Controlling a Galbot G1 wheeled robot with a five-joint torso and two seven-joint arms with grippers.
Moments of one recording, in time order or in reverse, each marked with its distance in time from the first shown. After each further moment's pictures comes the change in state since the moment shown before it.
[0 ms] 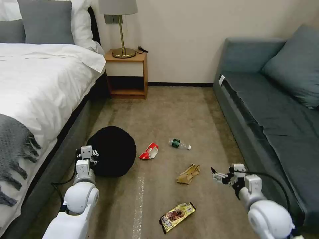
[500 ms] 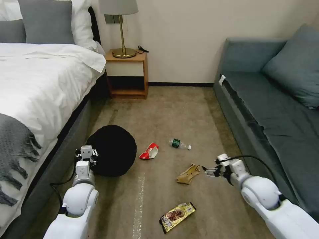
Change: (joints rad) left arm 0.013 -0.033 -0.015 -0.008 0.073 -0.015 0.015; right arm 0.321 -0.167 -0.365 -0.167 -0.036 -0.050 -0.115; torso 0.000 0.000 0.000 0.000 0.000
